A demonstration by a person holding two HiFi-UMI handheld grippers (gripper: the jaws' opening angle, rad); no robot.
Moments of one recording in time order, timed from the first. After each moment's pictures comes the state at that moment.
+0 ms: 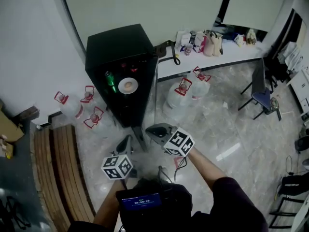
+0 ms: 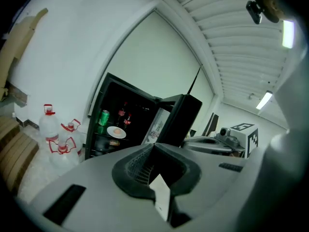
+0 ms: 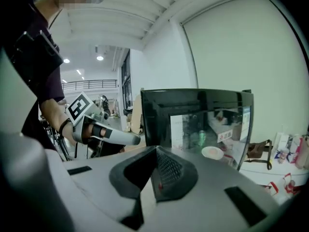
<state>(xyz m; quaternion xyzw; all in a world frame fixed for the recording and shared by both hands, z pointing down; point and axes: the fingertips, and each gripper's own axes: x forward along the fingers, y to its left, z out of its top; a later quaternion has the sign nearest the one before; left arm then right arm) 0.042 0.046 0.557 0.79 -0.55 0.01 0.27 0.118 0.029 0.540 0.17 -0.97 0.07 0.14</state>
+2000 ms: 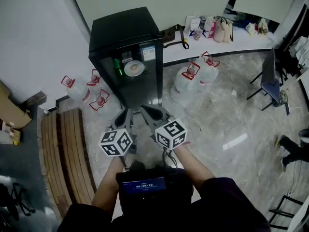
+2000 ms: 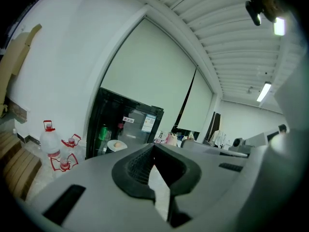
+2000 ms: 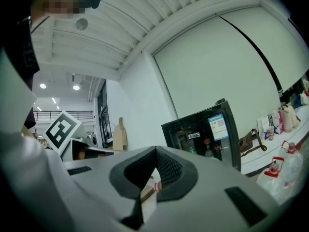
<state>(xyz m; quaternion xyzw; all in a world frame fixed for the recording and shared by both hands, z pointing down) 0.040 0.017 0.515 0.79 -0.58 0.01 0.21 0.102 0.016 0.489 0.31 -0.94 0.14 -0.05</state>
